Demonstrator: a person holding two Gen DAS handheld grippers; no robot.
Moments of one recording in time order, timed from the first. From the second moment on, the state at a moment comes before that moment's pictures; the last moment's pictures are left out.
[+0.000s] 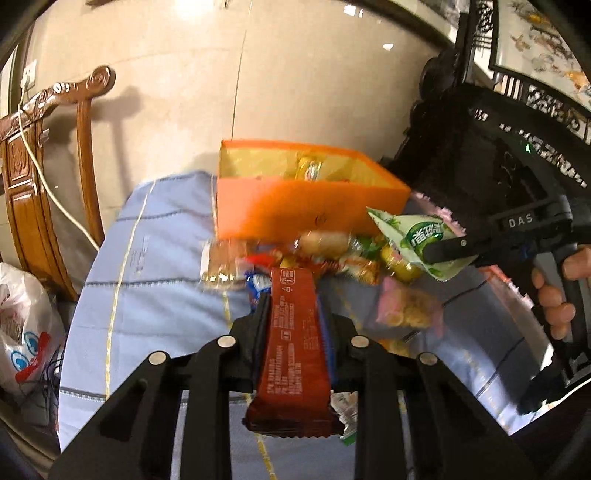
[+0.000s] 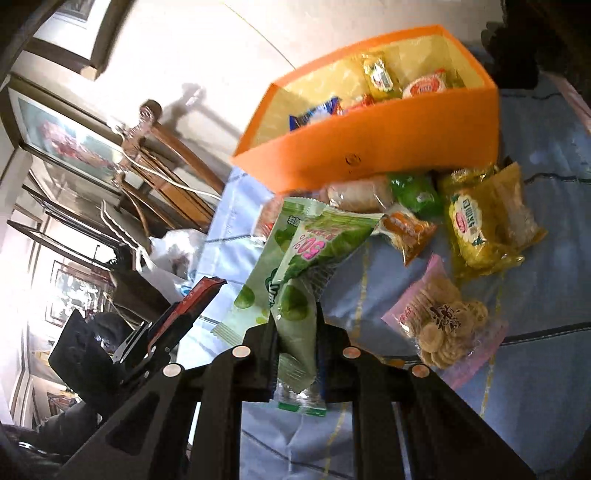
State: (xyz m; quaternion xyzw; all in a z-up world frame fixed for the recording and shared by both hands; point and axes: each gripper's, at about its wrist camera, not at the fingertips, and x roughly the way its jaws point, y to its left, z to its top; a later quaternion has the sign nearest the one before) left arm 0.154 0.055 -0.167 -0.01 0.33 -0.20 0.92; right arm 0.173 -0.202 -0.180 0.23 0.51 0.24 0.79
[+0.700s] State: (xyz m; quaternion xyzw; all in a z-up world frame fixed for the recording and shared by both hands) left arm 0.272 -0.017 -0.029 0.03 0.23 -0.23 0.95; right arm 0.258 -0.261 -0.017 0.25 0.37 0.19 0.87
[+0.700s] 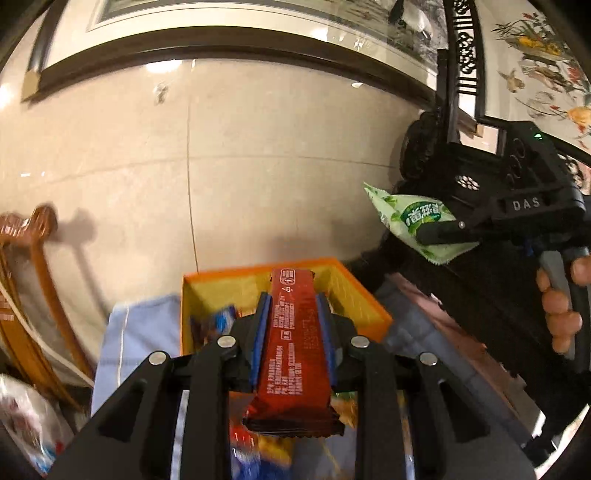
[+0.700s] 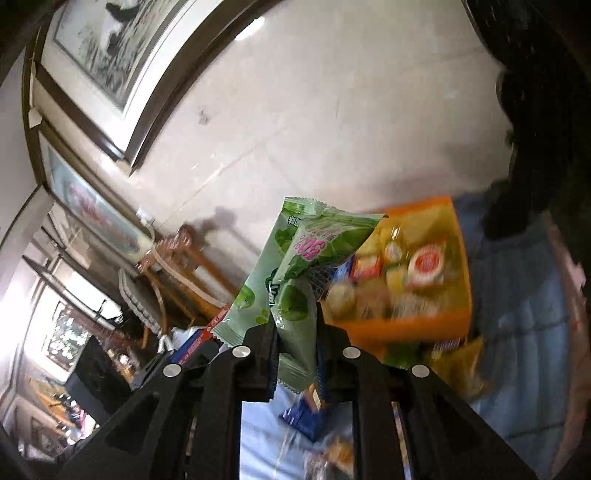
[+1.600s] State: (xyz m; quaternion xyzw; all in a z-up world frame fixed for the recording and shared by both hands) left arm 0.418 -0.037 -0.091 0.02 0.31 -0.13 0.94; right arm 0.334 -0.288 -0.100 0.15 0.42 0.04 0.89
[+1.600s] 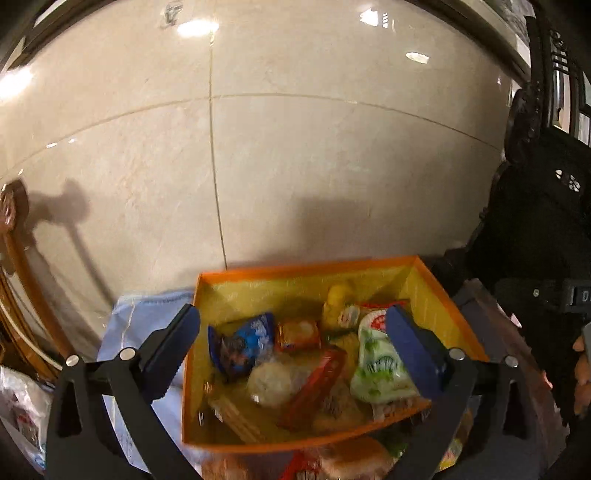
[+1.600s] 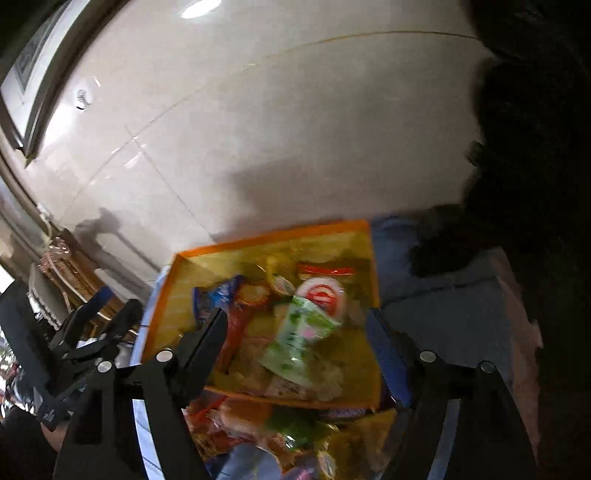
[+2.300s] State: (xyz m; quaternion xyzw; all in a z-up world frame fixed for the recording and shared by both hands) left arm 0.245 -0.004 -0.252 0.11 0.40 -0.13 0.90; right arm 0.233 -0.209 -0.241 -0.10 0.50 -0.01 0.86
